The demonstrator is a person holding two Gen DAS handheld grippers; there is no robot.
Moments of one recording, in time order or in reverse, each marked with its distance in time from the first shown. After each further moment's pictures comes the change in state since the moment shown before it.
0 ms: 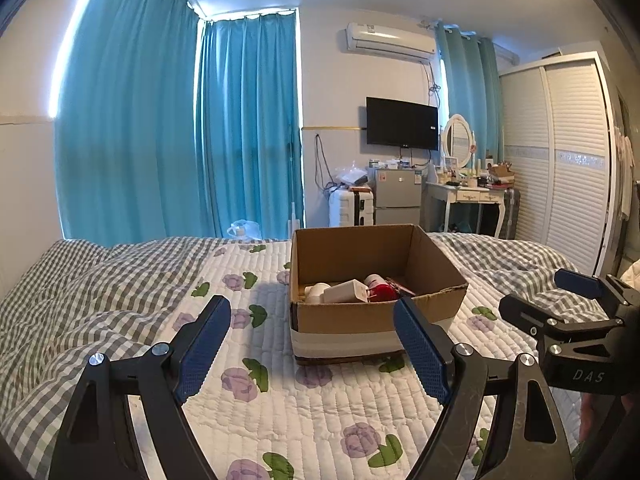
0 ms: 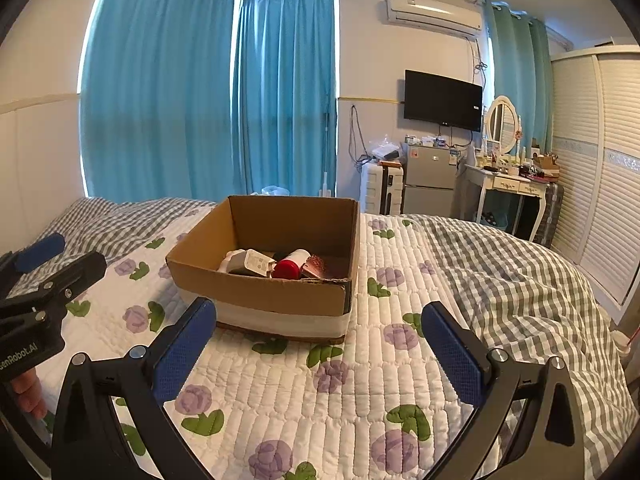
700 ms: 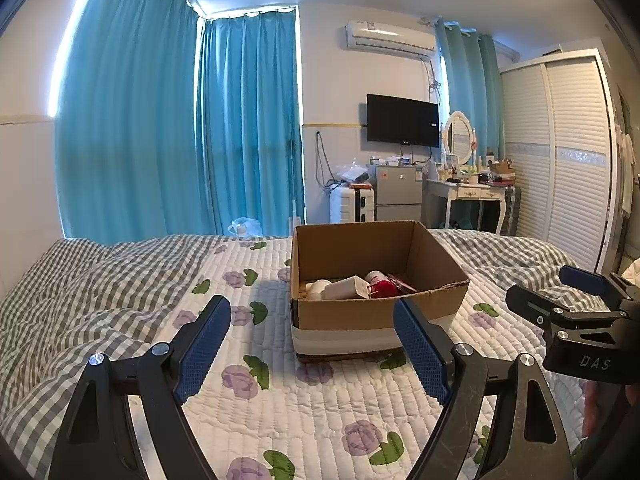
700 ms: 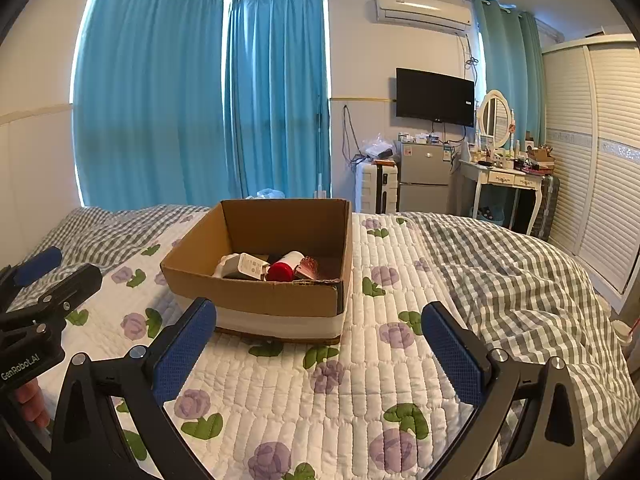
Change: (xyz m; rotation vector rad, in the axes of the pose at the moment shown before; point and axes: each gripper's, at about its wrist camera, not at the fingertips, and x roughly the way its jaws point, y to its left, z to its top) left arm 0.002 0.001 -0.003 0.004 0.012 0.005; right arm -0.001 -0.006 0.001 0.035 -0.003 -0.011
